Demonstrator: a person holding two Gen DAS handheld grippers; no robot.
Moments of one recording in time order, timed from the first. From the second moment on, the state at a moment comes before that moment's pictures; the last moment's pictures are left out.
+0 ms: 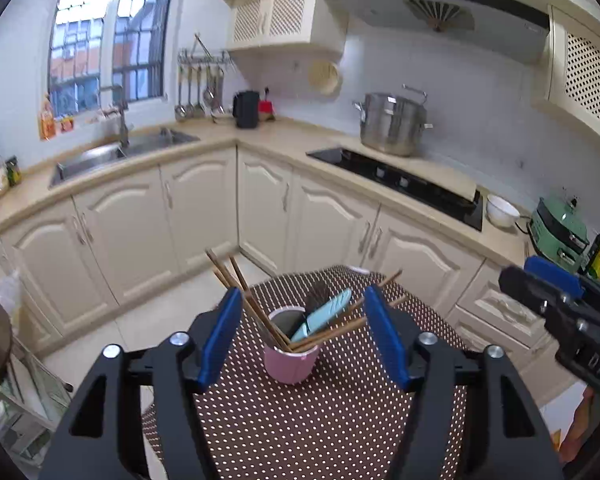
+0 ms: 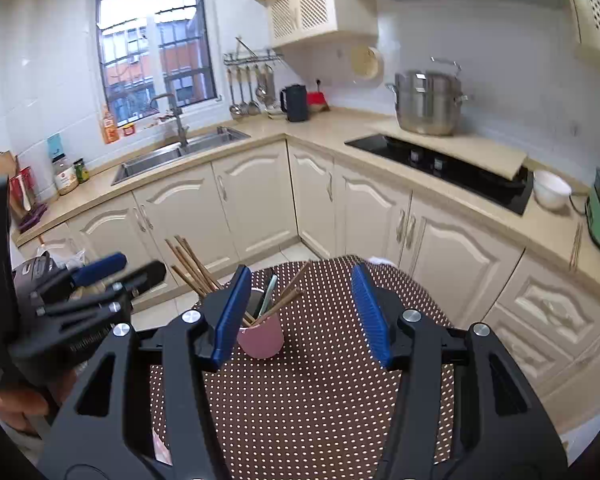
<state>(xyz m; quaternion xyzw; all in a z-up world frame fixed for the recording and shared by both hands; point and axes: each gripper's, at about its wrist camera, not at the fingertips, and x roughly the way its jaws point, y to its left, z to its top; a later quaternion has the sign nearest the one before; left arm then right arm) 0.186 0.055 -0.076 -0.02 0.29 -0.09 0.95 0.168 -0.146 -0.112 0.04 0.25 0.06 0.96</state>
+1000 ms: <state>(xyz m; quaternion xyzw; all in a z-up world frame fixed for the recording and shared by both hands) 0.036 -0.013 0.019 0.01 0.18 -0.04 0.98 0.045 -0.199 -0.053 0.01 0.18 0.10 0.98</state>
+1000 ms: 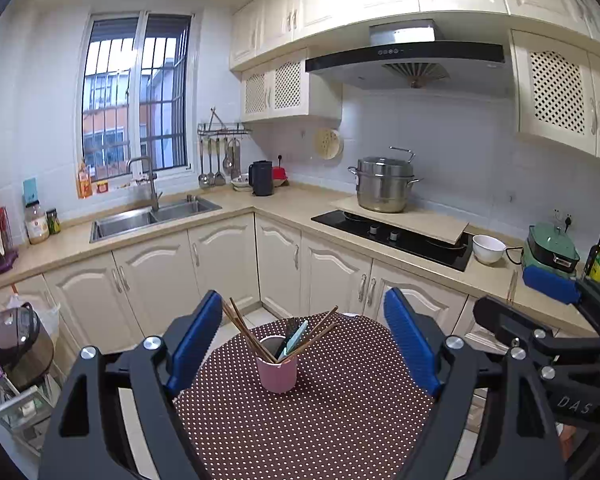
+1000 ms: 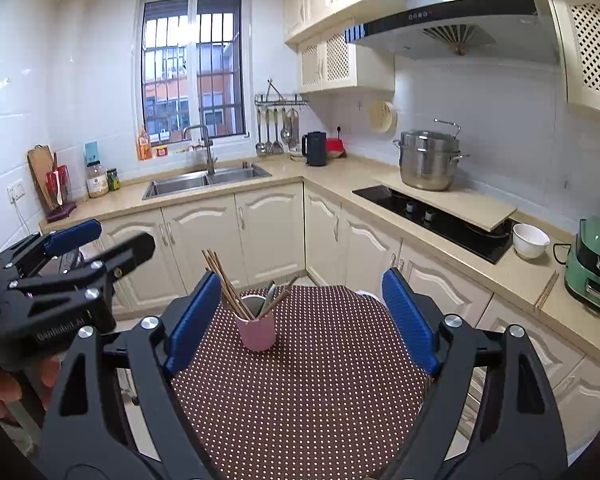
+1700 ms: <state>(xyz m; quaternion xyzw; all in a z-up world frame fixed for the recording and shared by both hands) 0.024 -0.010 0.026 0.01 0.15 -0.04 0.99 0.035 -0.192 -0.049 0.01 0.16 0.11 0.98</state>
